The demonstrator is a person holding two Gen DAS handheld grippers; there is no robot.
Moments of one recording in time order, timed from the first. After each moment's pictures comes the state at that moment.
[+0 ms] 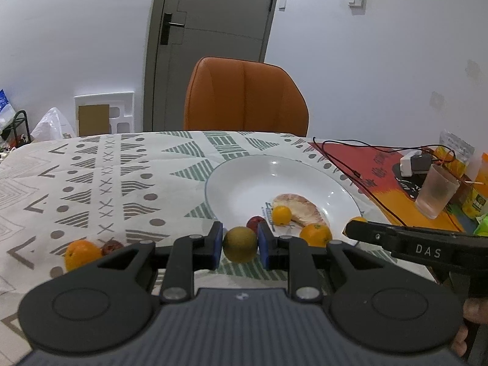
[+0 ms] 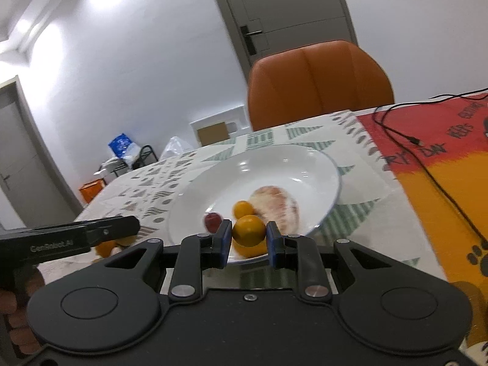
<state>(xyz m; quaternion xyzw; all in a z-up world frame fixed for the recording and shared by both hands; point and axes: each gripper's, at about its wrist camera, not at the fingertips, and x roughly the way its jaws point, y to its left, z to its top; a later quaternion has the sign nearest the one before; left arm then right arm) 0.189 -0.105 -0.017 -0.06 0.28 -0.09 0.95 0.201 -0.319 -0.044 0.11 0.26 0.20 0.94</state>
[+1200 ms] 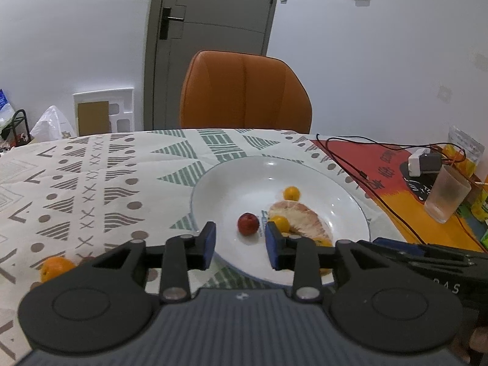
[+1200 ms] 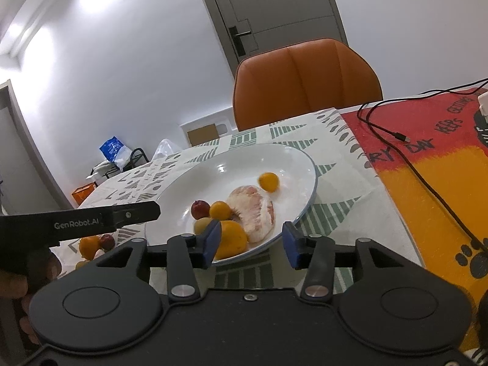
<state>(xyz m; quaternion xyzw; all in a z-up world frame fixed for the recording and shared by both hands) 0.216 -0.121 -0.021 -0.05 0.29 -0.08 0.95 0.208 -0.332 -0.053 0.12 0.27 0.19 0.94</state>
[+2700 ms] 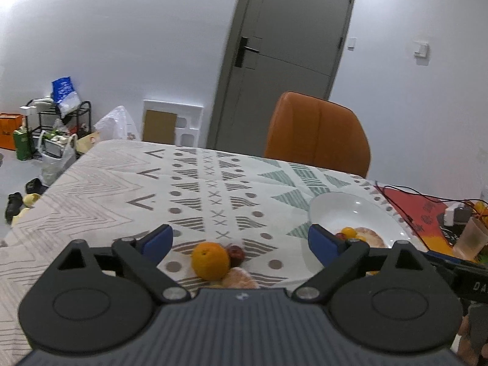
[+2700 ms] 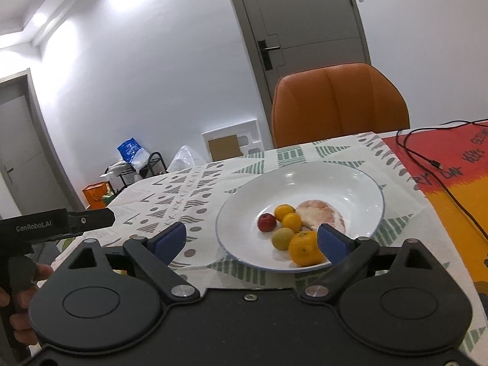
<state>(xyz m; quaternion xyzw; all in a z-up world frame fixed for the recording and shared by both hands) 0.138 -0.007 0.004 -0.12 0.24 0.03 0.96 0.173 -0.268 -0.021 0.09 0.23 0.22 0.94</state>
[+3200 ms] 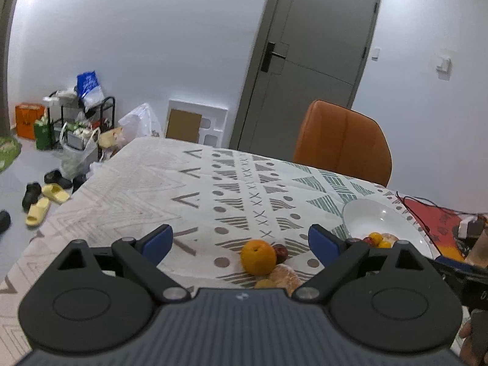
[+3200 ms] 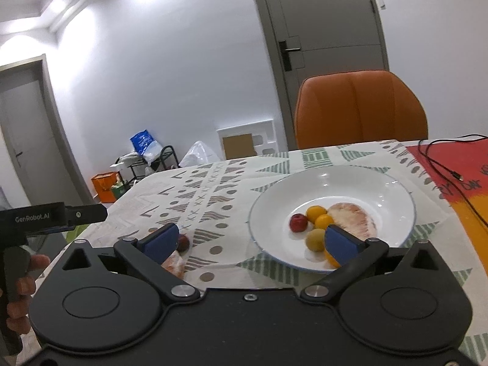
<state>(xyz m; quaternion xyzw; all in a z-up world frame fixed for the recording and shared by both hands) 0.116 0.033 0.003 -0.14 0.24 0.07 0.96 0.164 -0.235 -0.018 0.07 0.22 0.24 0.94</state>
